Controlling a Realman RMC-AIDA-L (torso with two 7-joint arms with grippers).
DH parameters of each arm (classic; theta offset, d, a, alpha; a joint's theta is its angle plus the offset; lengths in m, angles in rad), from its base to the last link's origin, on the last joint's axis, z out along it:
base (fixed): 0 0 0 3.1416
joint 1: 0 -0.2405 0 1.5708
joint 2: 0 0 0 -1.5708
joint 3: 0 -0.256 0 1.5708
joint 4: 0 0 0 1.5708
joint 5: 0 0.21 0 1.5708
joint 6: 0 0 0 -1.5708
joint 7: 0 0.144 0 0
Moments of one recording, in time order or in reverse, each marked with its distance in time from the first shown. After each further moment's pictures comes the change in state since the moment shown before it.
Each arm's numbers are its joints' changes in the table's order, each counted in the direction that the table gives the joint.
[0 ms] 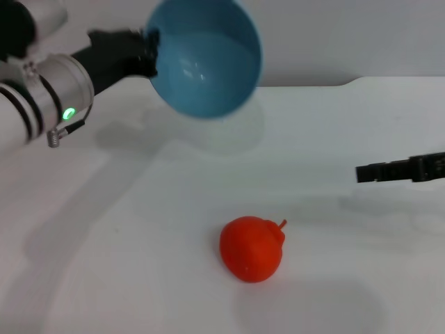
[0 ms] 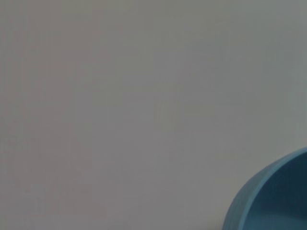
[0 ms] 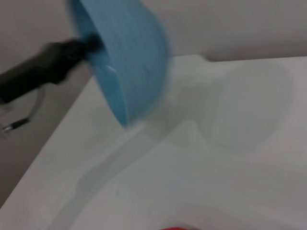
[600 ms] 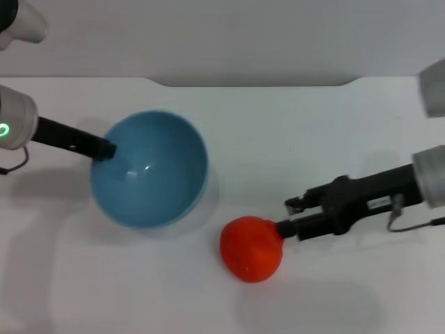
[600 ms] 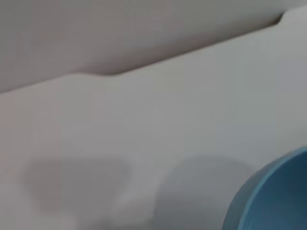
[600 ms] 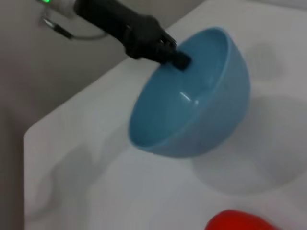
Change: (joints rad) left arm 0.209 -0.003 0.420 0.116 0.848 -0.962 -0.655; right arm -0.105 0.006 0.301 0.284 0.108 -0.147 -0.389
